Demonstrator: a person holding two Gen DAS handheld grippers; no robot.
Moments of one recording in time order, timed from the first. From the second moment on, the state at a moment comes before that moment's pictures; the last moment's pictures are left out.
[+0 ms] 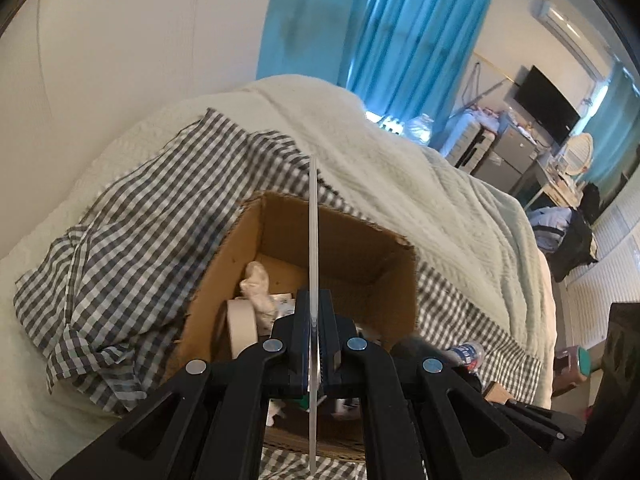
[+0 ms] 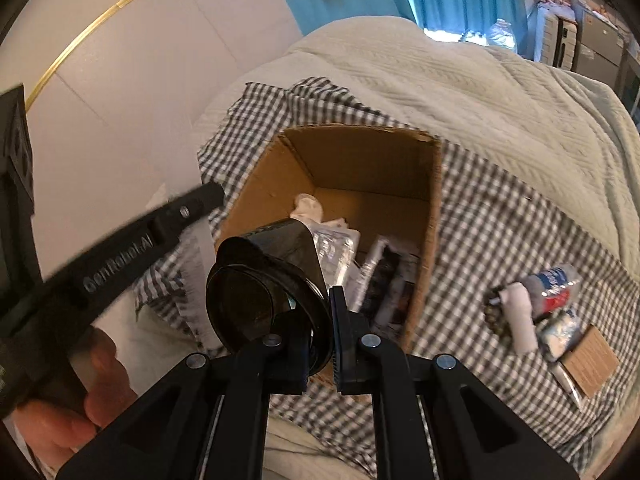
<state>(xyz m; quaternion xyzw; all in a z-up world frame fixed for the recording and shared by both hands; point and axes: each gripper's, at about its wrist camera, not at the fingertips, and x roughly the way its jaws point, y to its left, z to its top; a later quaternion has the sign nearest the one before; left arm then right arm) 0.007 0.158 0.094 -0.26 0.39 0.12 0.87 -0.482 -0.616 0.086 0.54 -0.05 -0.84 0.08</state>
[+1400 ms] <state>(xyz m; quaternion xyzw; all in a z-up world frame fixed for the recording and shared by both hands) -0.038 0.052 0.145 -0.21 0.38 0.09 0.90 -0.364 -0.388 0.158 0.46 -0.08 -0.88 -0.10</state>
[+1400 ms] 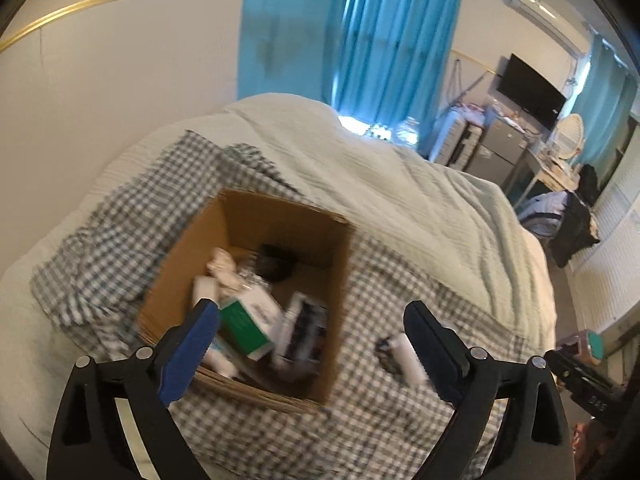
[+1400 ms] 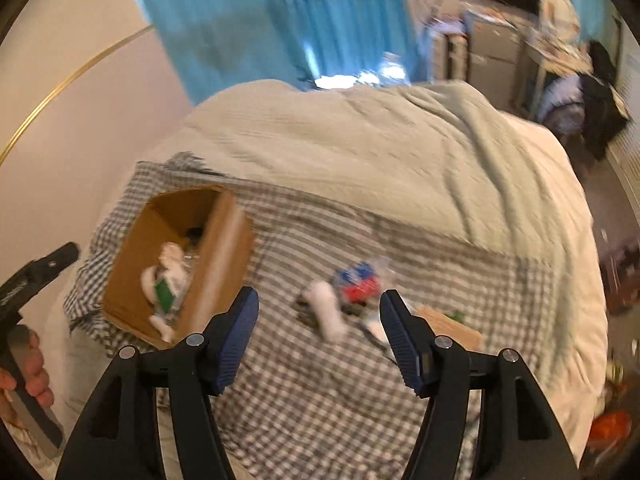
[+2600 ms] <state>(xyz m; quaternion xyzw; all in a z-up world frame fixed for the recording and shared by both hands) -0.022 -0.094 -0.021 -0.09 0.49 -0.01 0.87 -0.360 -0.266 0.046 0.57 -0.11 -0.79 -0.18</state>
